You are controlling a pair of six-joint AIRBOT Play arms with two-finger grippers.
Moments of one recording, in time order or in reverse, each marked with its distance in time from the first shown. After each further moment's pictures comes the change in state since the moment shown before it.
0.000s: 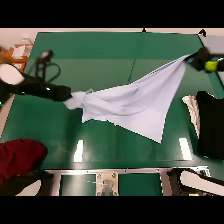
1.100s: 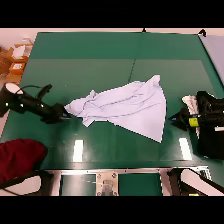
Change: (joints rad) left arm 0.307 -0.162 -0.194 -0.233 -0.265 0.180; right arm -0.245 0.207 -0.696 -0.175 0.173 0.105
